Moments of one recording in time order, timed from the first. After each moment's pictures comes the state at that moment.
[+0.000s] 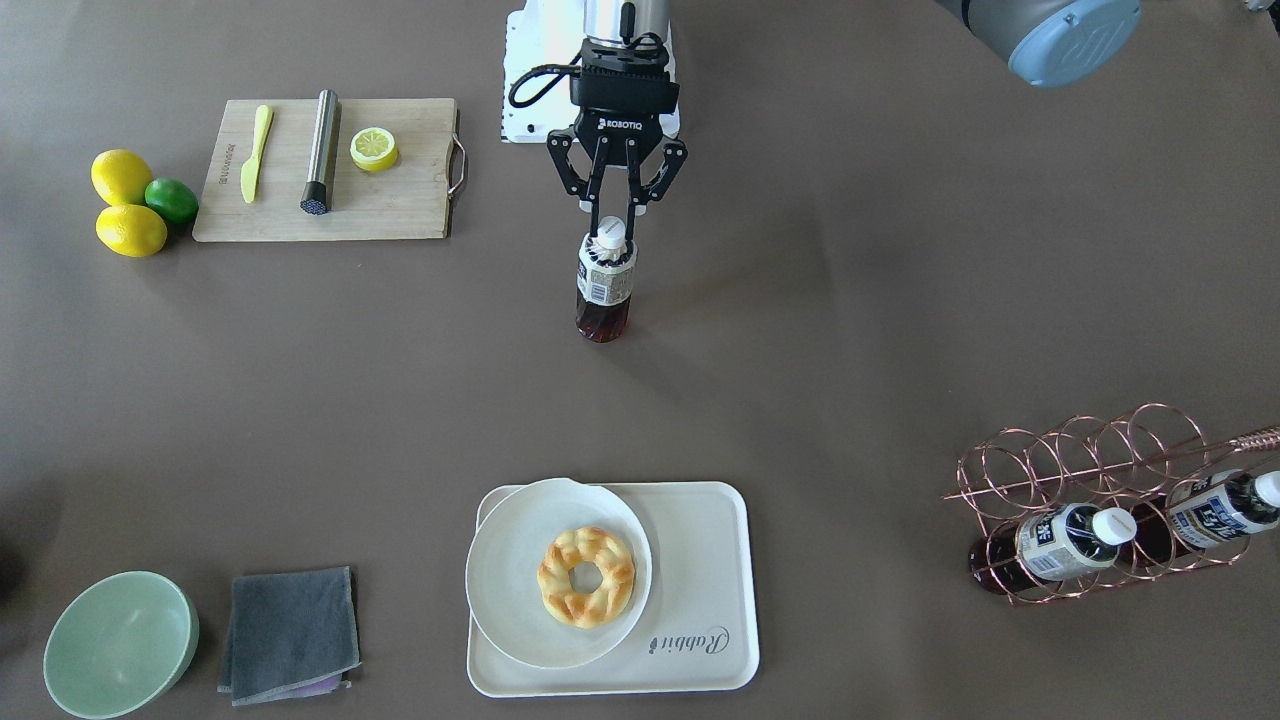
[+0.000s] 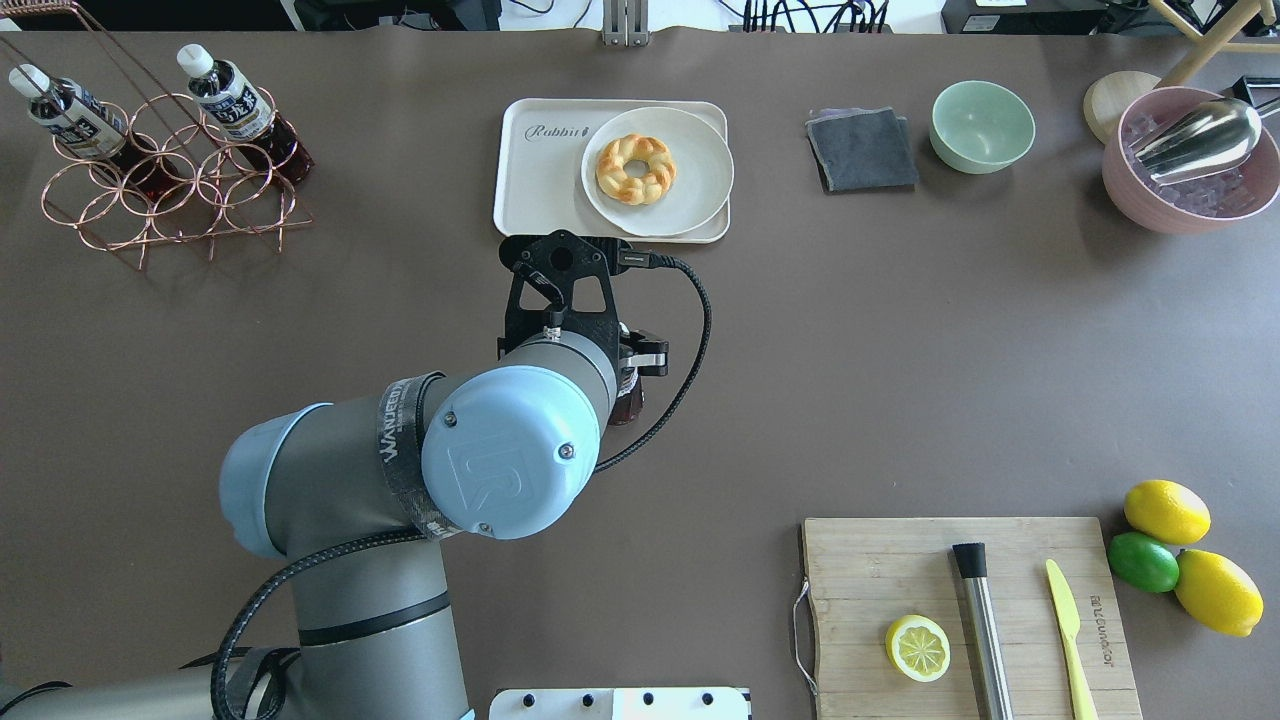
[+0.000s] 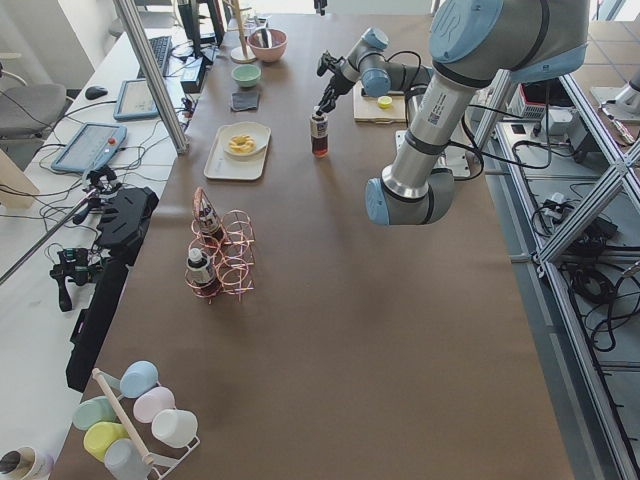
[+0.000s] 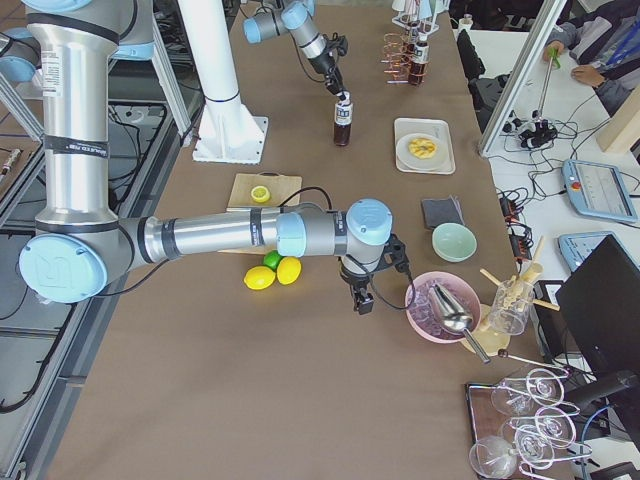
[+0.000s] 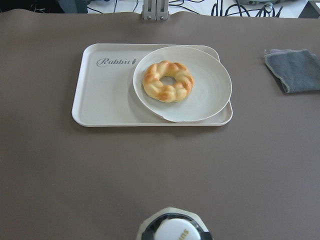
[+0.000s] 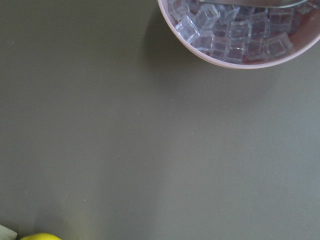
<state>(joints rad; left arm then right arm) -0.33 -2.33 -1.93 -1.44 -1.24 -1.29 1.48 -1.62 1.78 -1.66 2.40 -0.27</state>
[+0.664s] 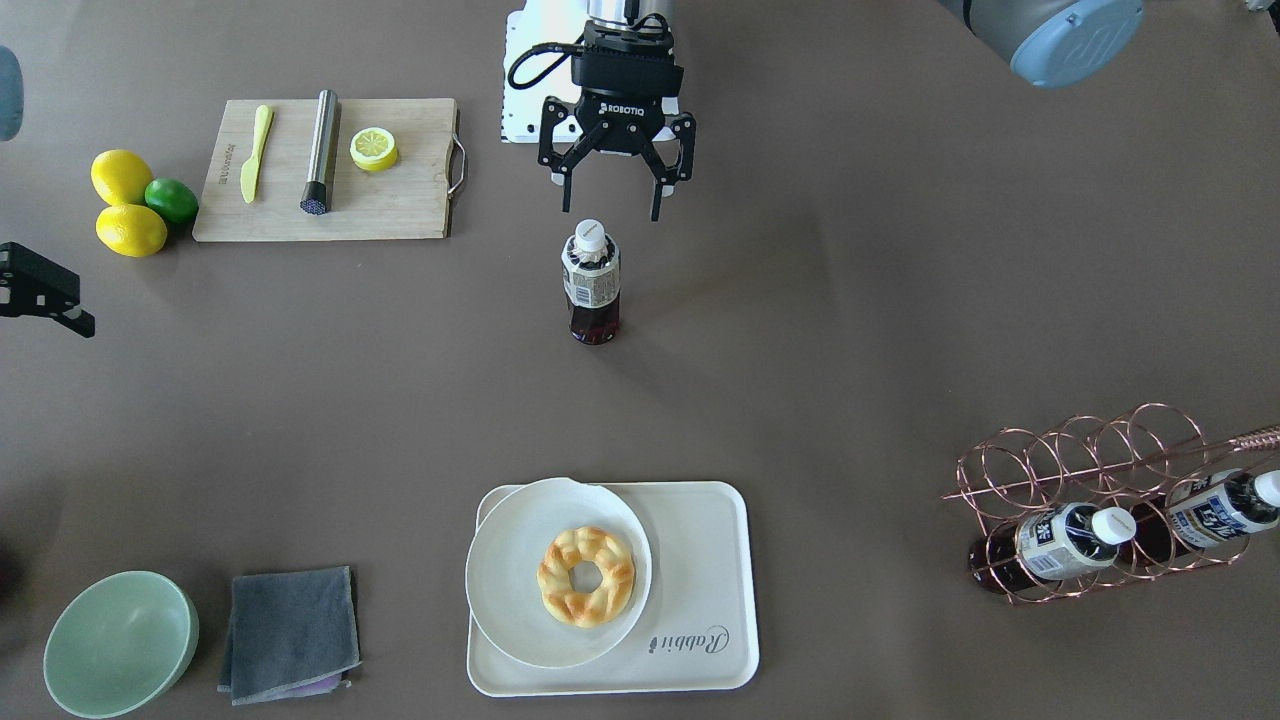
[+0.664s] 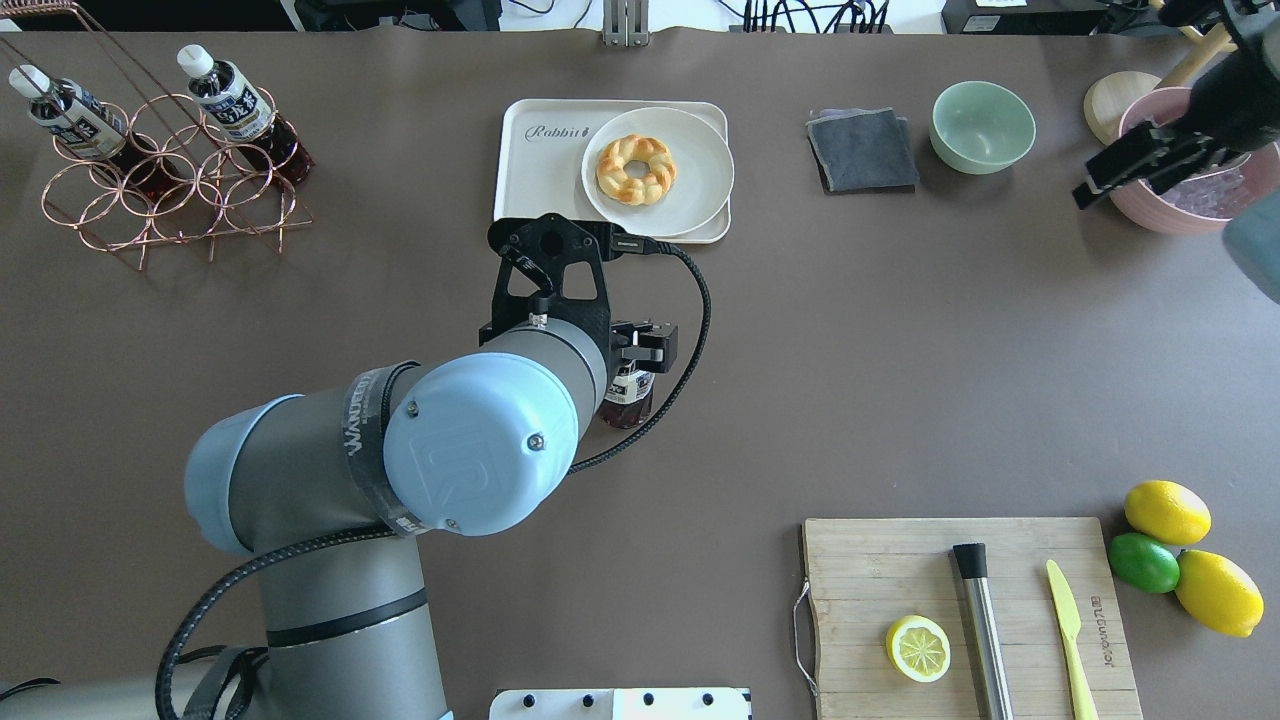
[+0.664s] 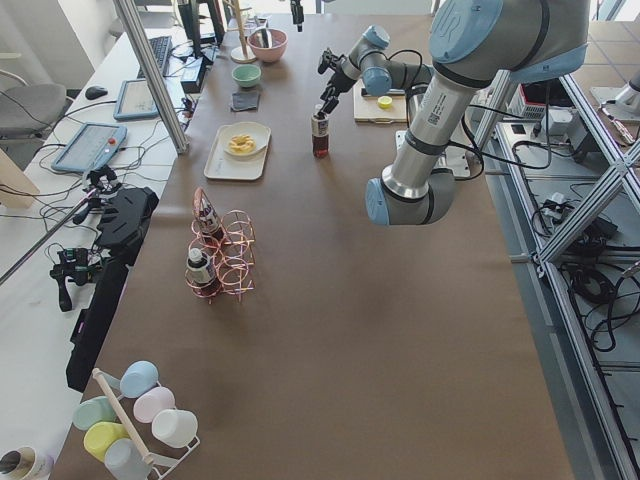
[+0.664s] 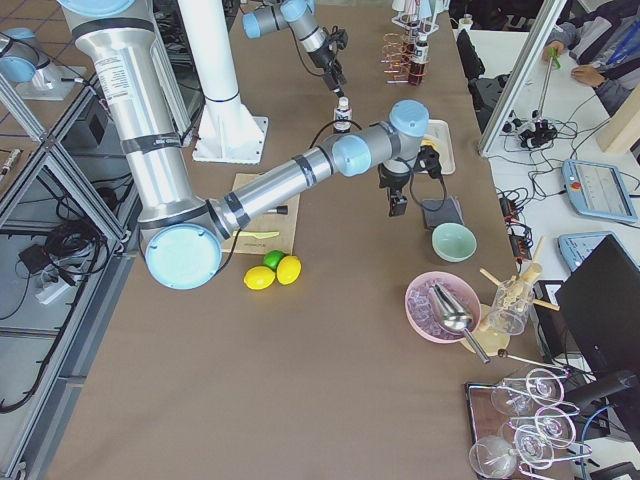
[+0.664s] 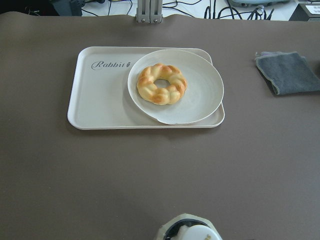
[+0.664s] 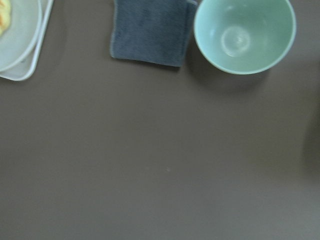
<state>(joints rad) -0.34 -2.33 -1.98 -1.44 -1.25 -1.26 1.21 -1.29 1.82 -1.66 2.39 0.30</state>
